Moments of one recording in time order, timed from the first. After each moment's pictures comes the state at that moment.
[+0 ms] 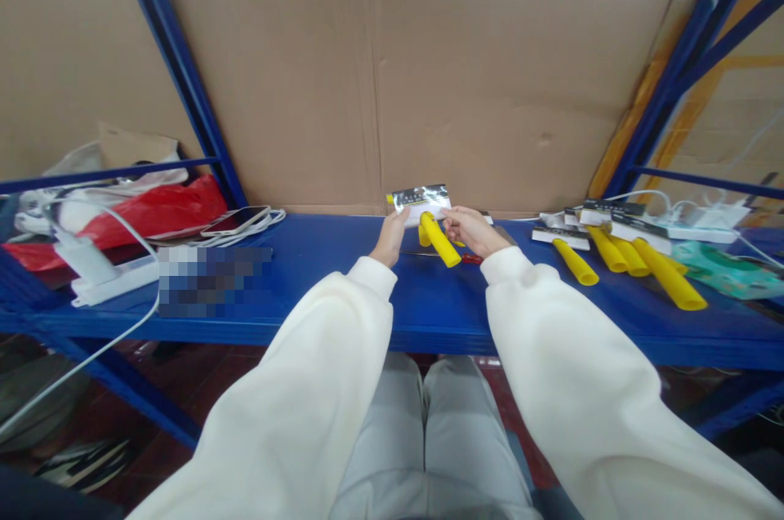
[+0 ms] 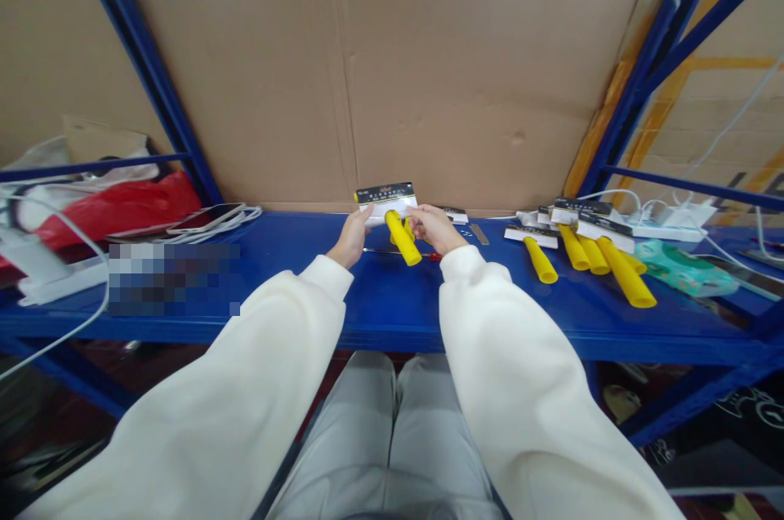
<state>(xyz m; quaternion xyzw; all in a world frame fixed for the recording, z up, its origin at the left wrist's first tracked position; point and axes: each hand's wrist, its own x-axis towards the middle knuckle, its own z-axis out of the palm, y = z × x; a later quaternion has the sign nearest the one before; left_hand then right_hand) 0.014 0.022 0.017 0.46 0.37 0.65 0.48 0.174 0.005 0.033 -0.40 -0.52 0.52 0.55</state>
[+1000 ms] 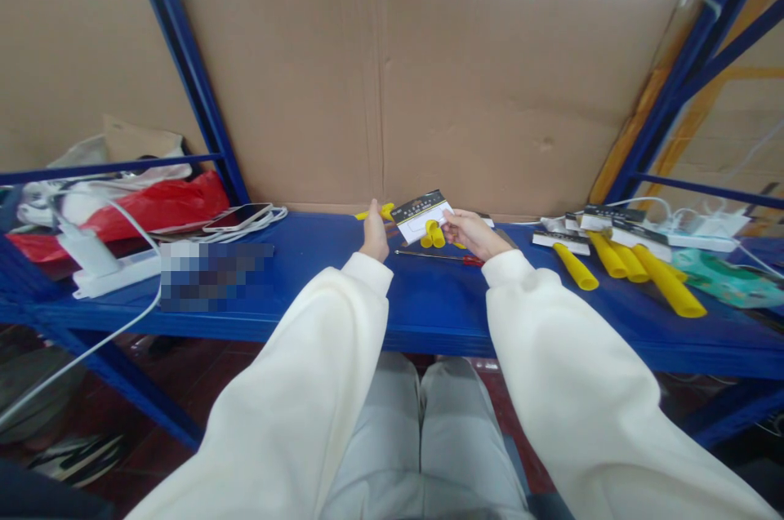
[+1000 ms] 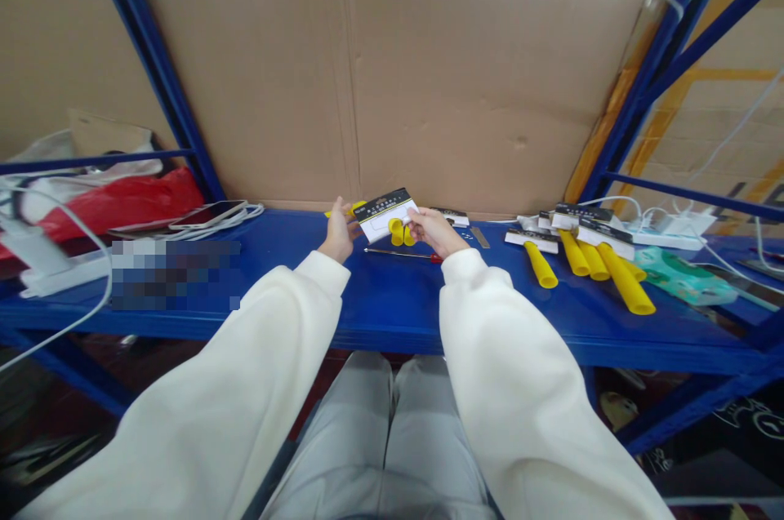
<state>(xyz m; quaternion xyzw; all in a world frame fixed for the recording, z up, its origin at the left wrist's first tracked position) -0.005 0.028 0.024 0.29 0.42 0.69 0.51 0.174 0.008 0.030 -0.39 -0.56 0.51 0.52</state>
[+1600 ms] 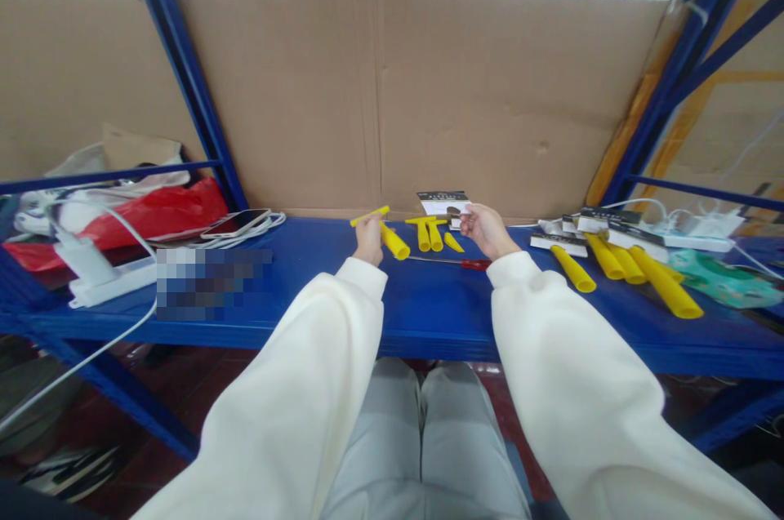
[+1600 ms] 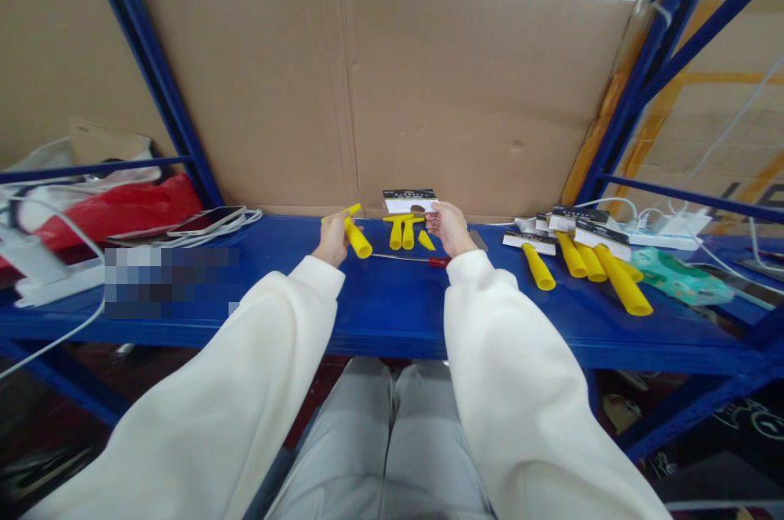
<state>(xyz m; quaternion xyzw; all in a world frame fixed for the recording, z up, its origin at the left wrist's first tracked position) -0.010 0.028 0.024 0.26 0.45 0.72 0.46 0.193 0.010 0.044 -0.40 -0.42 0.49 0.65</state>
